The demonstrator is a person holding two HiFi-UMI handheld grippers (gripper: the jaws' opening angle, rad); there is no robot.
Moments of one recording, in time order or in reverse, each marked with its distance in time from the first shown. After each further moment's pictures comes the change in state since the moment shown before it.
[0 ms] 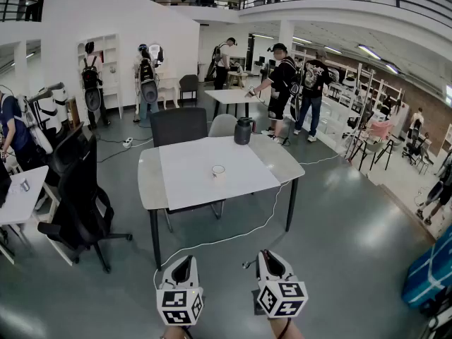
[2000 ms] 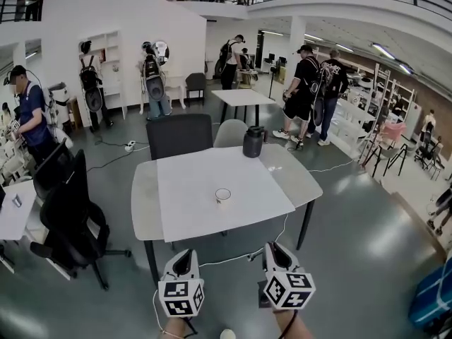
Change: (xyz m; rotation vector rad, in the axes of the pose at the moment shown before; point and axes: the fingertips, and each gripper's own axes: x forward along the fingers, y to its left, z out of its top) left arm 0.194 0.062 0.026 -0.004 0.043 0.064; right arm 0.196 -0.061 0.046 0.054 -0.004 0.022
